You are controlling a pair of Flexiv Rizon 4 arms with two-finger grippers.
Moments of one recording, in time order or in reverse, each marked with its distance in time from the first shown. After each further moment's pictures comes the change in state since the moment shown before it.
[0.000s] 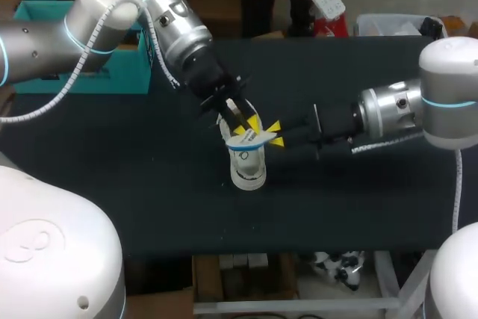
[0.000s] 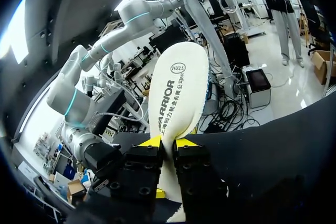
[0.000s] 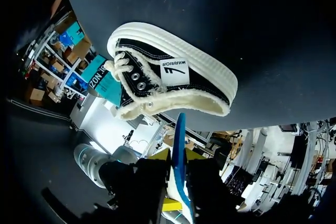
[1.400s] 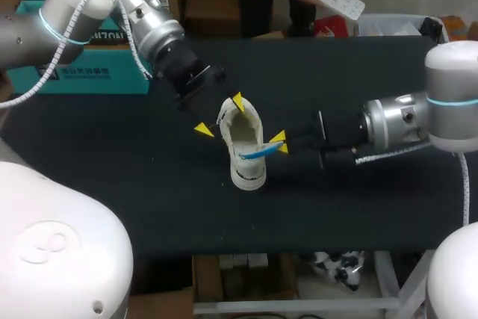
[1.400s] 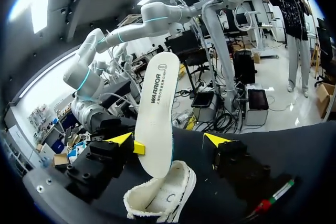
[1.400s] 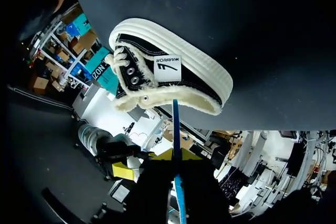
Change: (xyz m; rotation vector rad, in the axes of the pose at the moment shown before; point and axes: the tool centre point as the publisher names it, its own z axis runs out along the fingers) left arm 0.036 0.020 -0.062 0.011 -0.041 -0.243; right arm -0.020 -0.003 -0.006 0.043 0.021 -0.071
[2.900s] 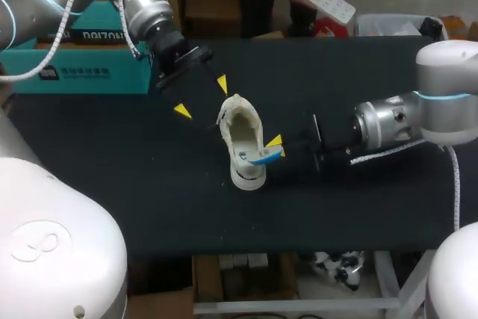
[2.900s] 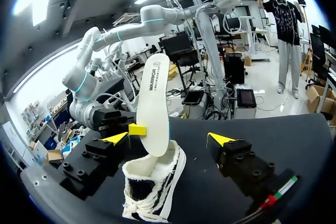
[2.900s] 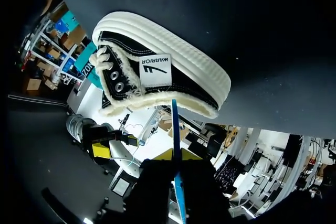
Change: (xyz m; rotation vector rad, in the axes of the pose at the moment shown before) left arm 0.006 0.033 -0.048 0.006 0.061 -0.008; right arm -0.004 0.011 0.009 0.106 -0.035 0.034
